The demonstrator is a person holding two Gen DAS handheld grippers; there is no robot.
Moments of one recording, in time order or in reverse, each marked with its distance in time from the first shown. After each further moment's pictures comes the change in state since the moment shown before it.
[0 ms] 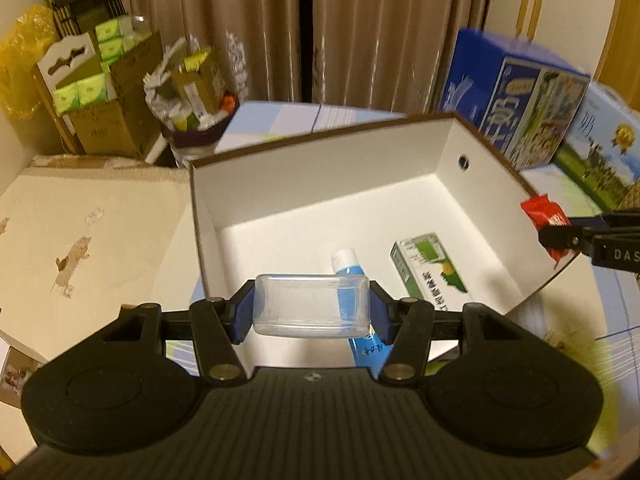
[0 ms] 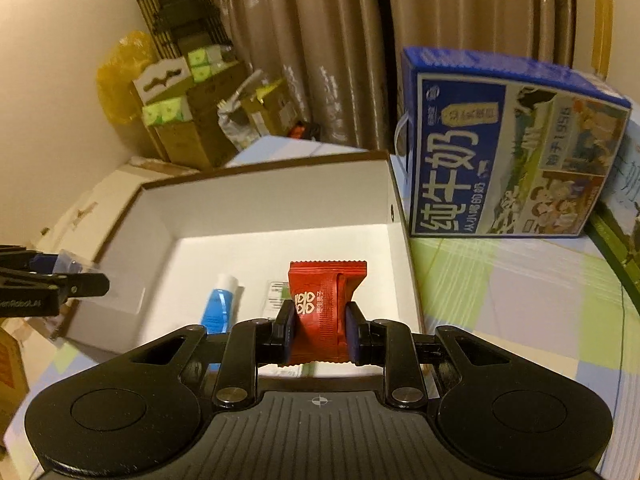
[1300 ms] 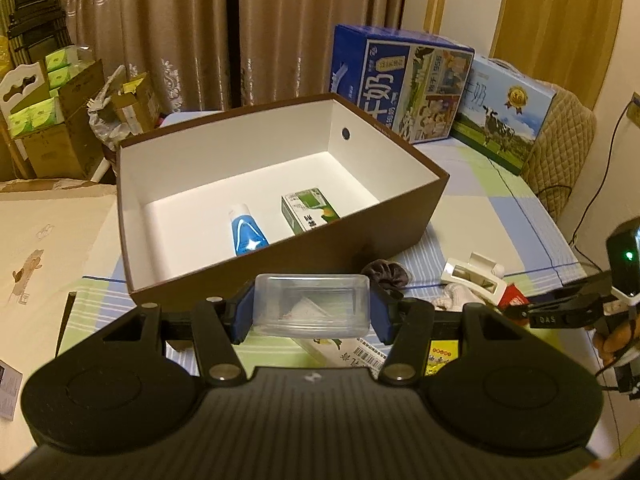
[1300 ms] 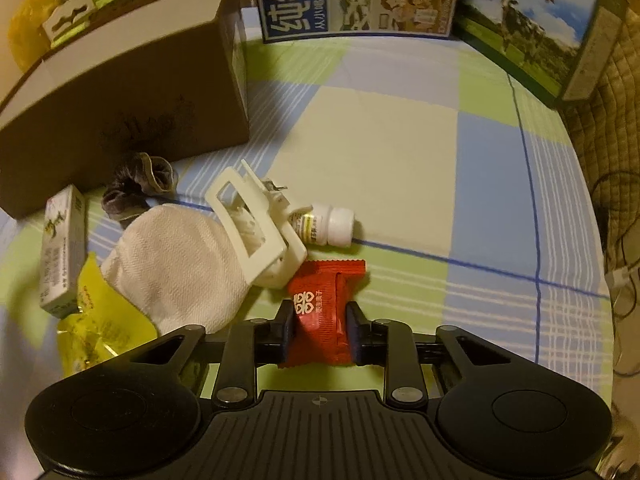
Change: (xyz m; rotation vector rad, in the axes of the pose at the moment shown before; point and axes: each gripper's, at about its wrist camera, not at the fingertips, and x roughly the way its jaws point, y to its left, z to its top) left arm -0.078 -0.065 -0.095 0.069 -0.114 -0.152; right arm -0.055 -0.080 -0.187 0.159 0.205 -0.217
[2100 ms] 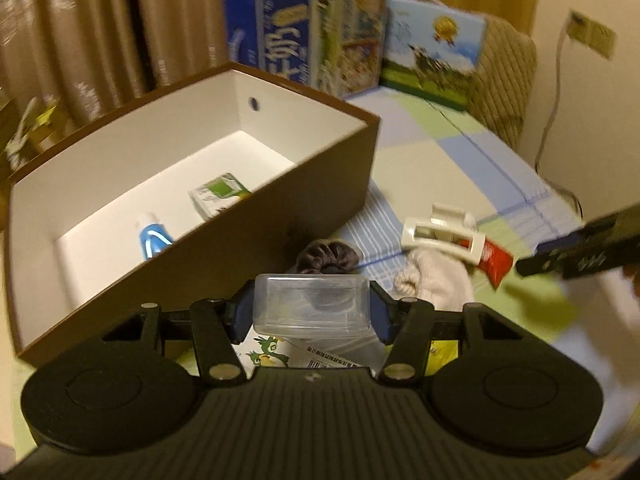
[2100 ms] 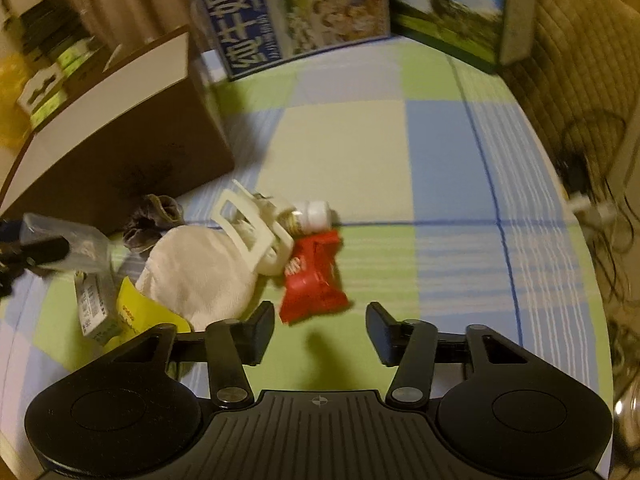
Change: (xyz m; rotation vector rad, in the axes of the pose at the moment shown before) left arm 0.066 -0.040 -0.009 0.204 0.055 -0.138; right arm -0.034 -0.003 -0.014 0.166 -0.059 0.019
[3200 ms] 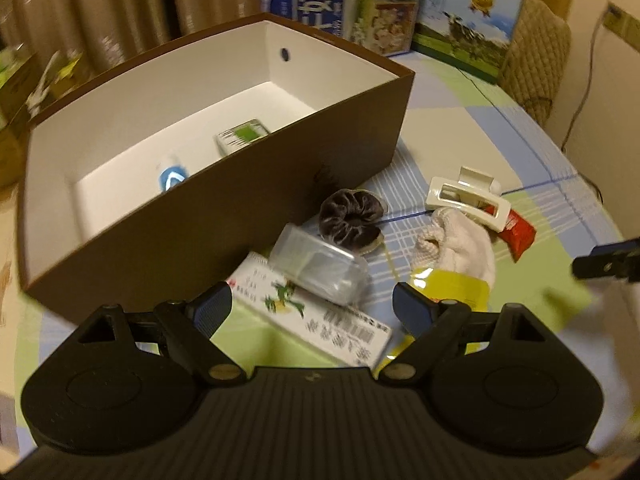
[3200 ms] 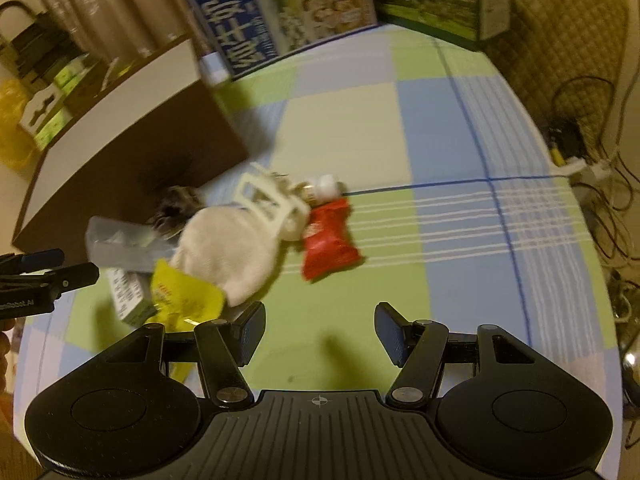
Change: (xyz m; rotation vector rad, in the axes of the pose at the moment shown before) left arm 0.017 0.004 -0.015 -0.040 0.132 0.061; right arm -0.039 -0.005 -0.023 0.154 0.025 0.016
